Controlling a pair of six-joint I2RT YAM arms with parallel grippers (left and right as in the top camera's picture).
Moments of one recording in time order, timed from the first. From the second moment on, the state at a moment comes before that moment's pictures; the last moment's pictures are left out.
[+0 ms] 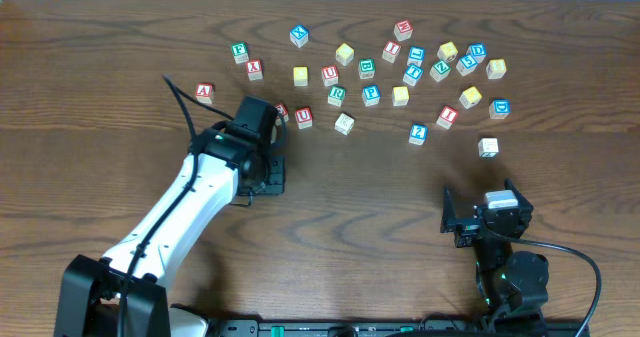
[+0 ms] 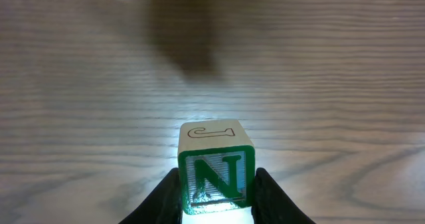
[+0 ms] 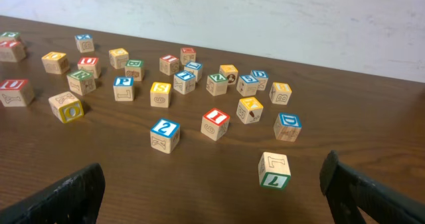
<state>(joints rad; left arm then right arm) -0.37 1.52 1.02 -0.86 0.07 -0.36 0.14 0.10 0.01 -0.07 0.06 -0.09</state>
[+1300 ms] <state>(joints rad) -0.42 1.52 0.90 -0.67 0.02 -0.43 0.14 0.10 0.01 -0.07 0.06 -0.09</state>
